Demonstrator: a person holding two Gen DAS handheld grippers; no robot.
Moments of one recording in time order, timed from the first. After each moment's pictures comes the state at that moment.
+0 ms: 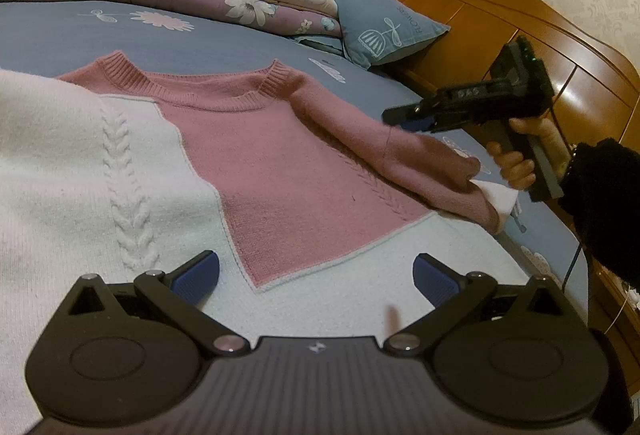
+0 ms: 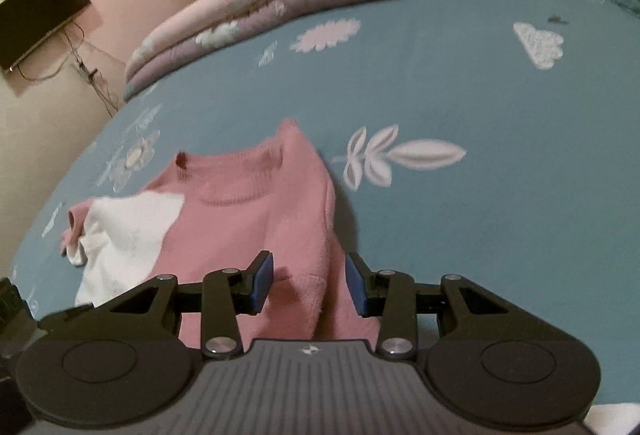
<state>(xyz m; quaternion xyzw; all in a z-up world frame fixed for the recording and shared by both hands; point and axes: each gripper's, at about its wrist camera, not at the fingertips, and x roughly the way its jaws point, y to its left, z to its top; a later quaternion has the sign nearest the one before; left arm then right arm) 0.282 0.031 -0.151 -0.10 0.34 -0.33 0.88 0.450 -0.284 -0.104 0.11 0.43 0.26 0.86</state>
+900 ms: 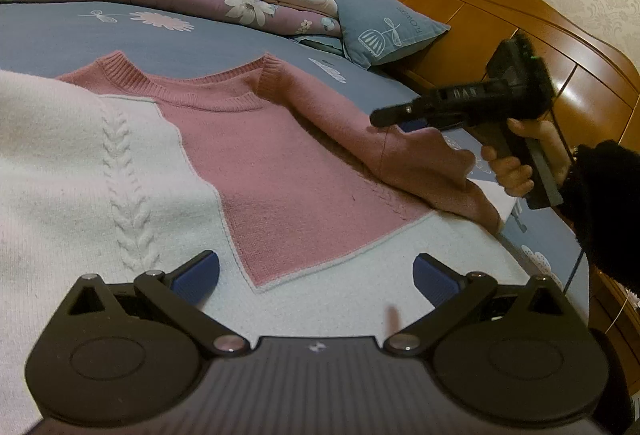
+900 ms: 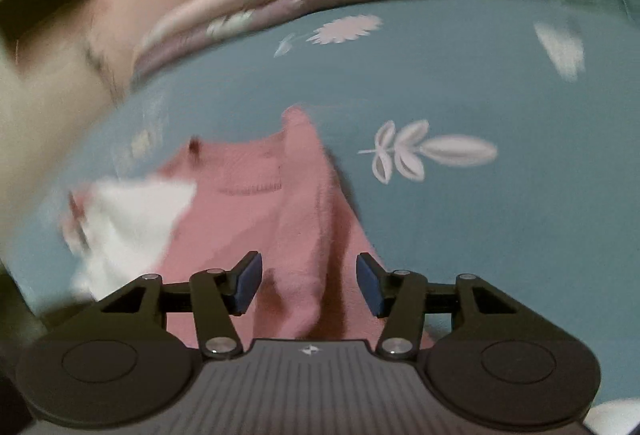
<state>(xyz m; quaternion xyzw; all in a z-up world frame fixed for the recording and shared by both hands) 0.281 0.030 -0.151 -0.10 0.34 -0.33 0.88 0.447 -0.273 -0.114 0.17 0.43 0.28 0.84</state>
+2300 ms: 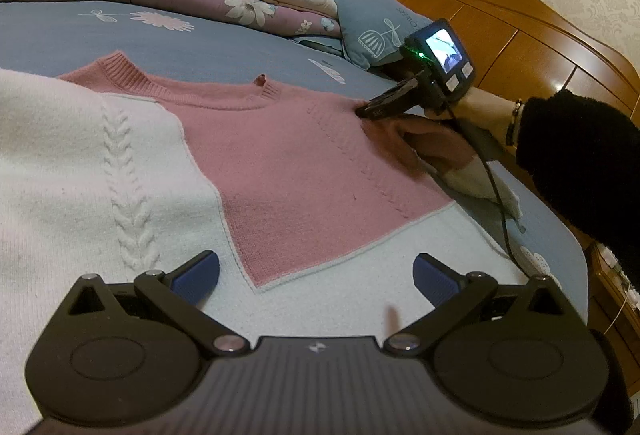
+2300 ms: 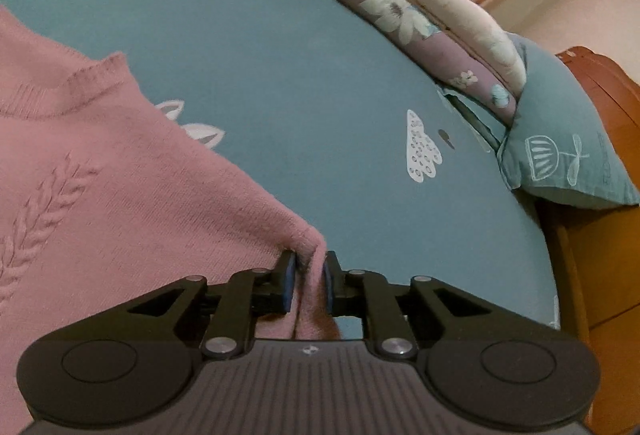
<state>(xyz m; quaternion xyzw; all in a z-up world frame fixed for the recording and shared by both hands) 0.283 0.031 -0.152 -0.10 0.34 -0.33 0.88 0.521 -0.223 -0.133 -0.30 0.40 0.00 0.86</state>
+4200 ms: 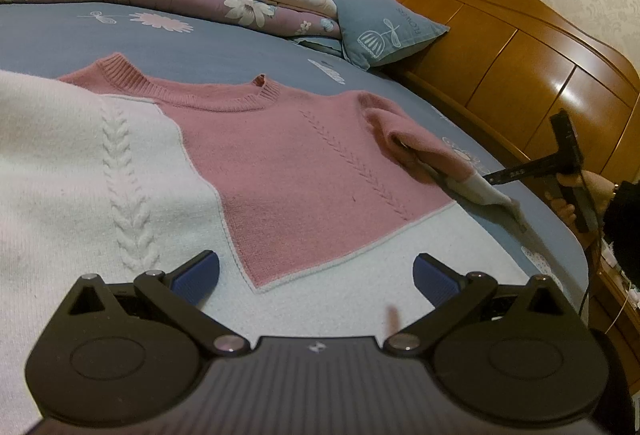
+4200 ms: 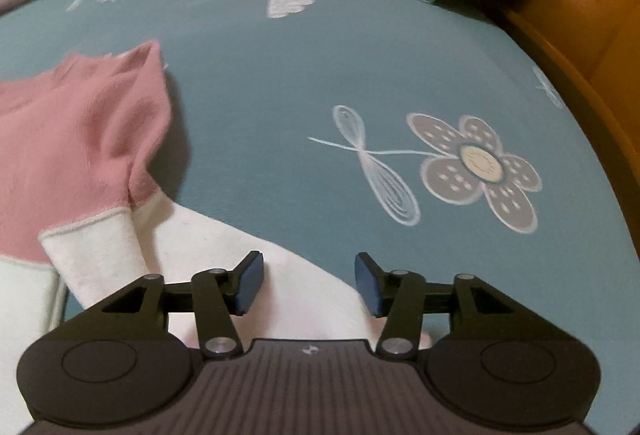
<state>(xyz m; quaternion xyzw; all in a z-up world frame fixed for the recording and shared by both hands) 0.283 0.030 -0.153 -0.10 0.33 -0.33 0.88 0.370 -0.400 -0.126 -0.05 0.48 -0.02 0.88</state>
